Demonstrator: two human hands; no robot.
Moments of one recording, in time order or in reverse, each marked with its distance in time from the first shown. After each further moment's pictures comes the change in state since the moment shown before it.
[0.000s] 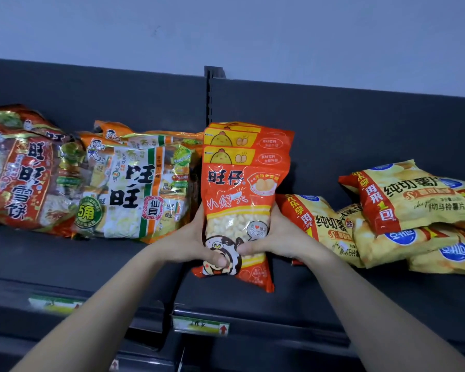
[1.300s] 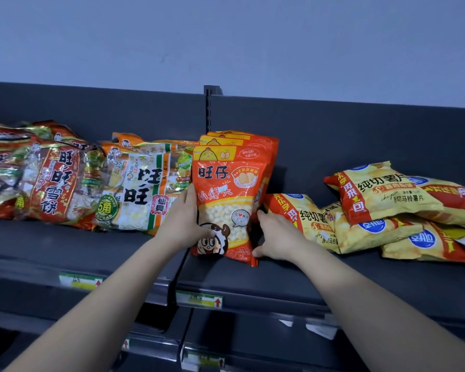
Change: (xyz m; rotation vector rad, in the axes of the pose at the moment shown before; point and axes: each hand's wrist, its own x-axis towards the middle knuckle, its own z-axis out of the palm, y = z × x) left_hand -0.035 0.054 0.024 0.592 0.553 -0.123; right_hand -0.048 -0.023 -0.001 -0.897 0.069 0.032
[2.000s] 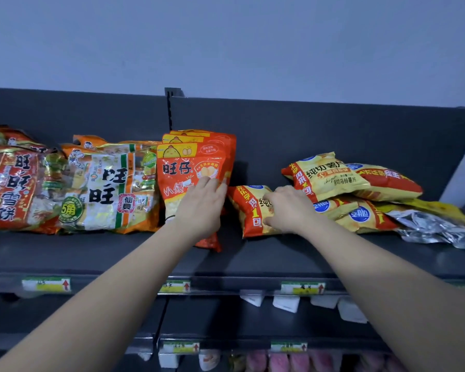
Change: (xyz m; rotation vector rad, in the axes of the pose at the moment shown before) left_hand -0.013 0.100 0.025 0.637 0.084 0.460; right_hand -0.063 0.057 -0.054 -0.288 0.163 0.131
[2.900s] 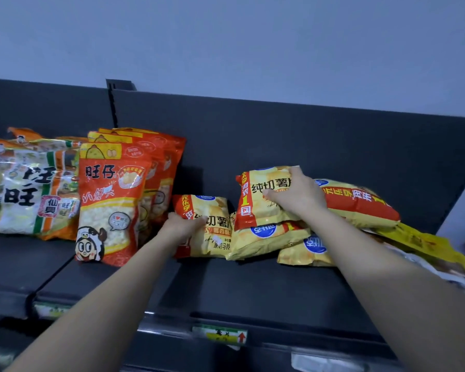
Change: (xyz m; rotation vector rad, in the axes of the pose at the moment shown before) left_hand 0.092 0.100 0.071 -1.142 -0.195 -1.066; right_hand 0.059 0.177 0.013 0.542 0.159 0.306
